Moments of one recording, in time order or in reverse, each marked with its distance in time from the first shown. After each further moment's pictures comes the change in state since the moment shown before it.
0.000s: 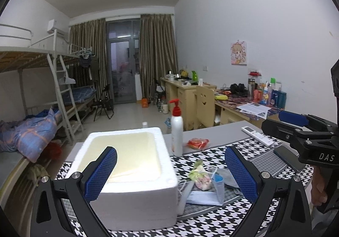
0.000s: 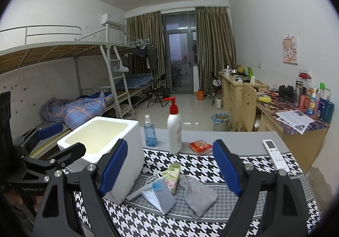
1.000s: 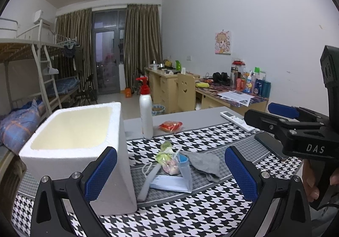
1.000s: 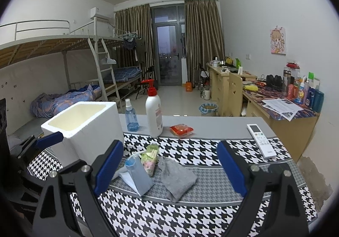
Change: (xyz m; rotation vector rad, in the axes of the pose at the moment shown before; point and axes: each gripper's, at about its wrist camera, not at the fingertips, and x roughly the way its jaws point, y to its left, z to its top) left arm 0.010 -0.046 -0.033 -0.005 0.068 -0.105; right arm -0.006 -0.031 -0.025 0.019 0.058 -0.070
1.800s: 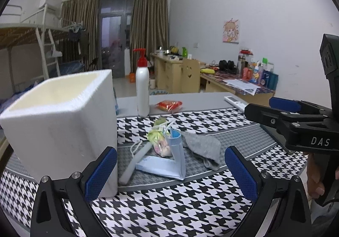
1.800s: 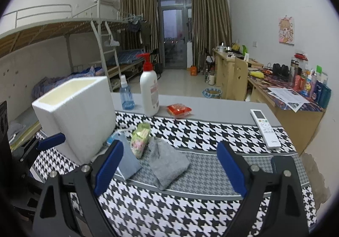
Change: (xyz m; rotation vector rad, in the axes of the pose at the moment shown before) left arm 0.039 -0.017 -0.033 -0.068 0.091 0.045; right arm 0.037 -0.028 -0.019 -0.052 0.131 0.040
